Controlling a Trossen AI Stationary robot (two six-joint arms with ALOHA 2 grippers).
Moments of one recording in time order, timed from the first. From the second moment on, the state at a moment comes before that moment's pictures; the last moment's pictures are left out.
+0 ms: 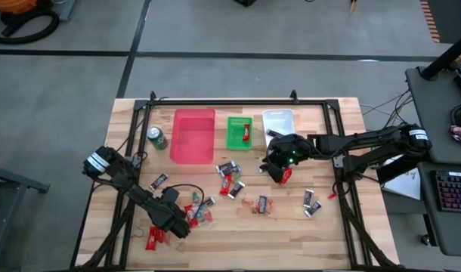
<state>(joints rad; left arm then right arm) -0.70 1.83 1.02 -1.14 0.00 -1.76 -0.04 1.25 0.75 -0.18 -0.08 0.51</state>
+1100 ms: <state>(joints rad) -0.78 1.83 1.22 -1.27 -0.06 -1.12 -0.01 1.25 0.75 -0.18 -0.05 0.52</state>
